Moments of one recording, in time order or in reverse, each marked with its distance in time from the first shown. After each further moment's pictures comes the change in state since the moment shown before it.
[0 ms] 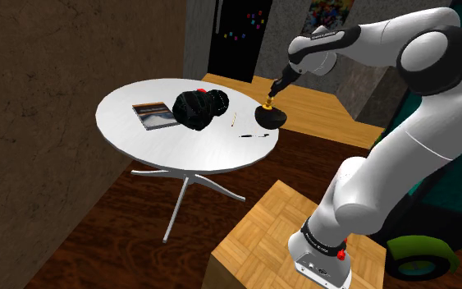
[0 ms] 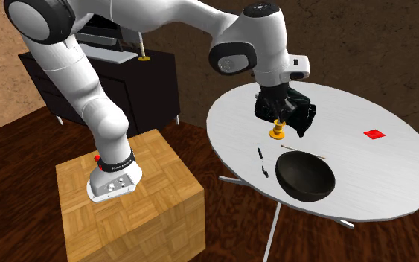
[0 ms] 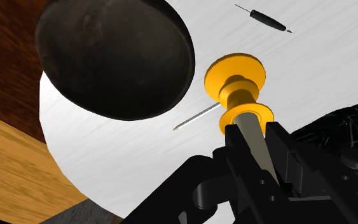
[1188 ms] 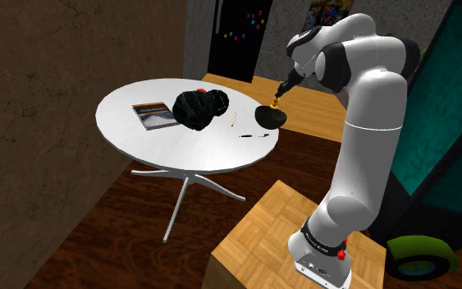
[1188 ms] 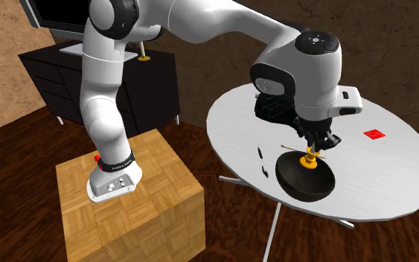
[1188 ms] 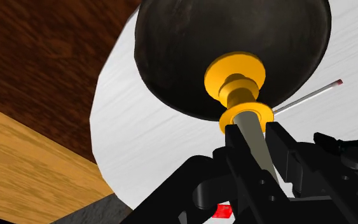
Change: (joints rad) arm -0.203 0.540 -0.083 0.375 0.602 -0.200 -0.497
